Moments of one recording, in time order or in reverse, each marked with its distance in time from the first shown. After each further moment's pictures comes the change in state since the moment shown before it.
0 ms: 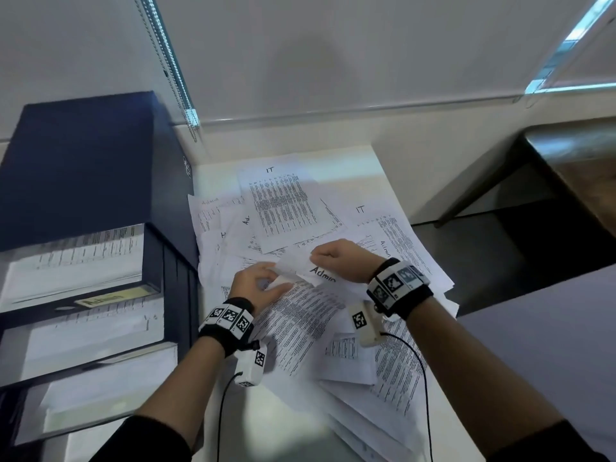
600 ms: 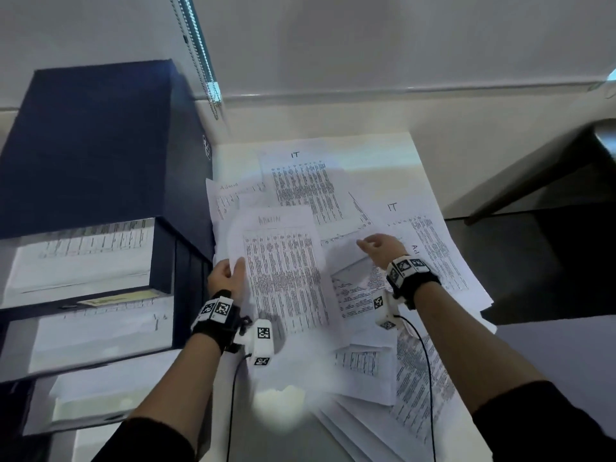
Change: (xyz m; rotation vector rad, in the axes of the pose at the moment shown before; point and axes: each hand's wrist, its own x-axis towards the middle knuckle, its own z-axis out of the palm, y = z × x) left_hand 0.039 -0.084 -0.026 -0.216 0.480 -0.444; right_hand 0.089 0.121 0.014 0.083 0.228 0.513
